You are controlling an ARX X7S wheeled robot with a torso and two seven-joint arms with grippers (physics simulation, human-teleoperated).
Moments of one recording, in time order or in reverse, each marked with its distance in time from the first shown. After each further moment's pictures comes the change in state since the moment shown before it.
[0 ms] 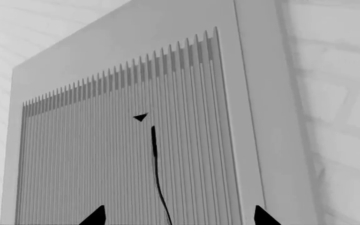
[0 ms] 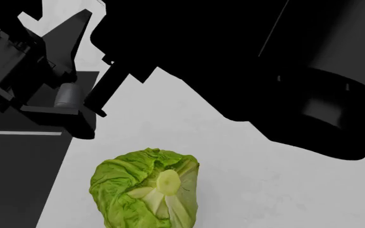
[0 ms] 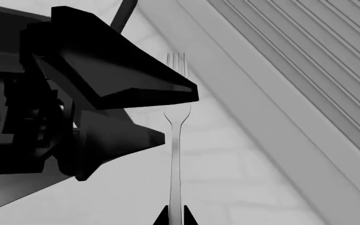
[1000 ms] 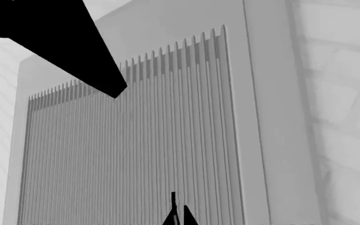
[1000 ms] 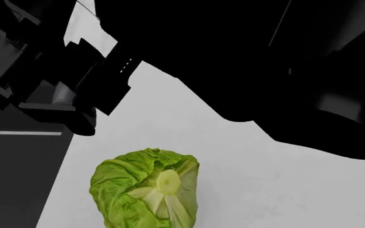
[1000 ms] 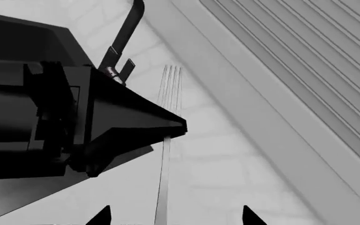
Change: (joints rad) left arm 0.012 0.007 -0.022 -0.028 -0.013 0.025 -0.034; right arm 0.029 -0.003 0.020 -0.010 0.061 0.015 0.028
